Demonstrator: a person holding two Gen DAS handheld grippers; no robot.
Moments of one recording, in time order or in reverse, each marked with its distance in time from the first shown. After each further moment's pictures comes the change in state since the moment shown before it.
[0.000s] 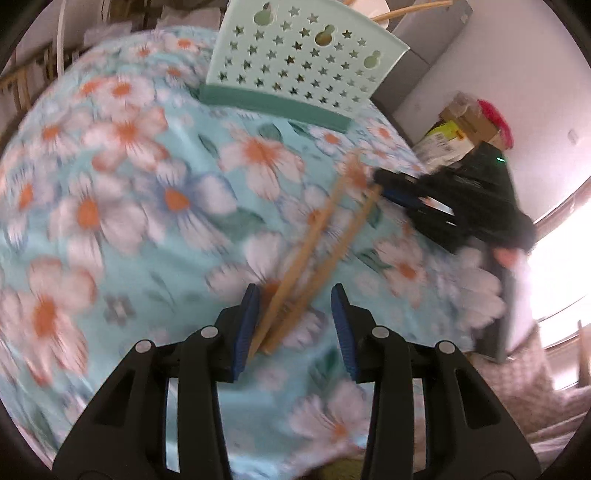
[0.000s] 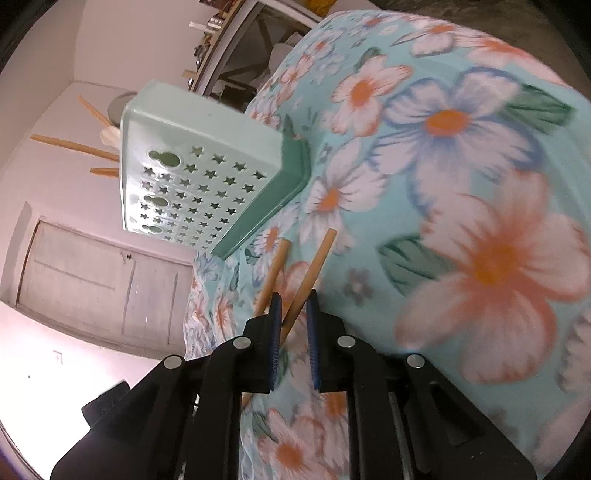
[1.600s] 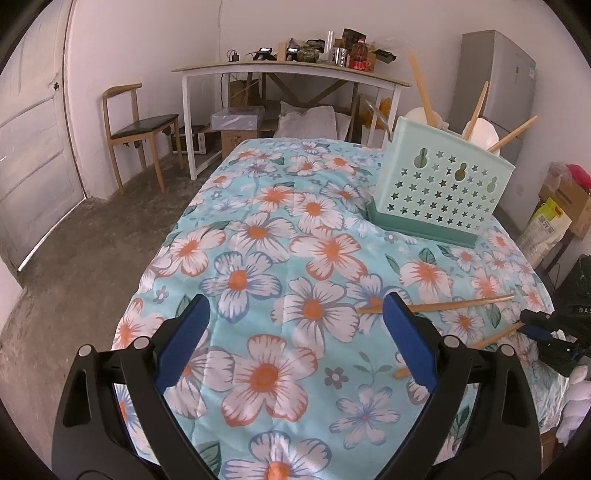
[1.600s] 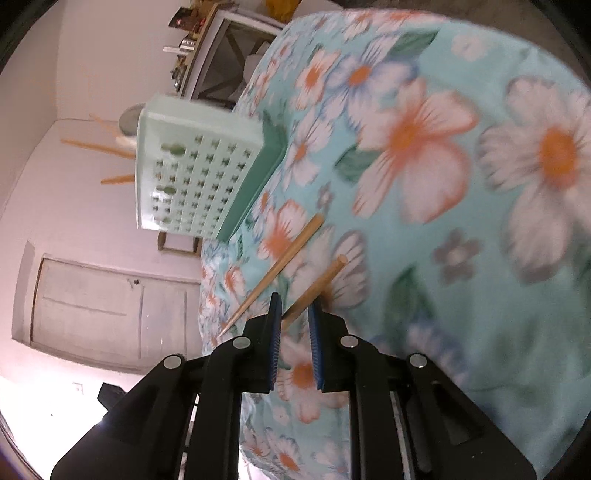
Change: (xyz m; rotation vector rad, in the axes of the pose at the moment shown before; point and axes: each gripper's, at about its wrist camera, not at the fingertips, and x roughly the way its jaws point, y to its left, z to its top) left arm -0.081 0.037 0.010 -0.055 -0.428 0.524; right arm -0.070 -0.027 -0.059 0.170 -0.073 0.010
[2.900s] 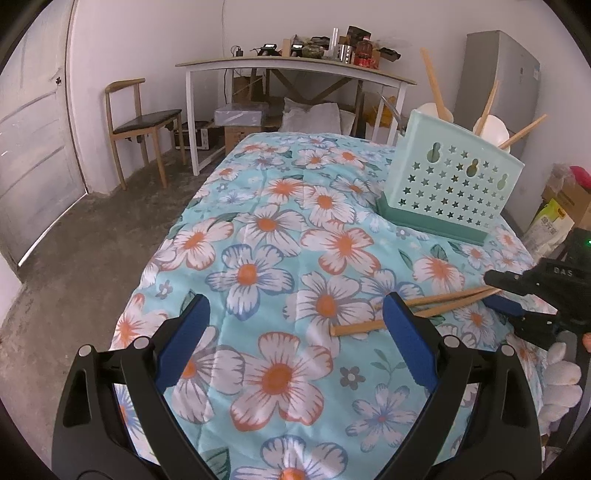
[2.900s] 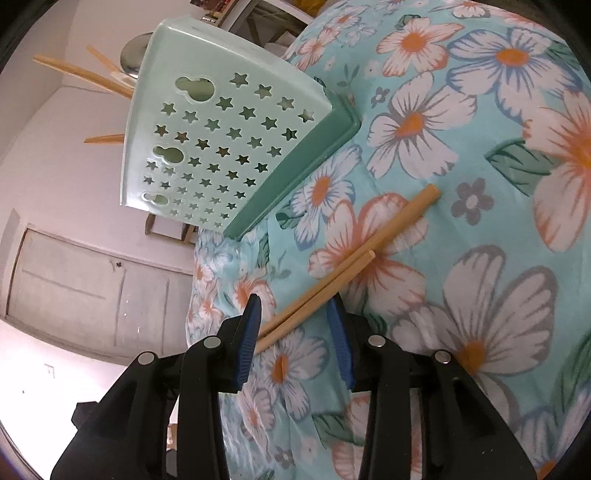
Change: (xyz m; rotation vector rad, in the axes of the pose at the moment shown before) left arm 0.010 0.012 -0.005 -0.015 0.012 0.003; right arm 0.108 0.080 0.004 -0.115 0.011 -0.067
